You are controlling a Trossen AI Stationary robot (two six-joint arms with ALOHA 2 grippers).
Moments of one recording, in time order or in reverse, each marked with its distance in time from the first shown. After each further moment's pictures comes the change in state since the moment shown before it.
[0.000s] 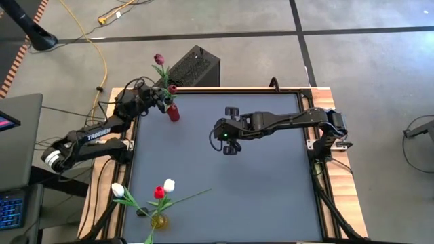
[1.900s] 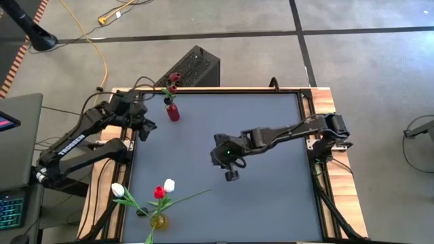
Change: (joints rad) left arm -0.175 -0.342 0.439 -1.646 0.108 0.112; right arm 0.115 -0.001 -0.144 0.310 -0.421 -0.008
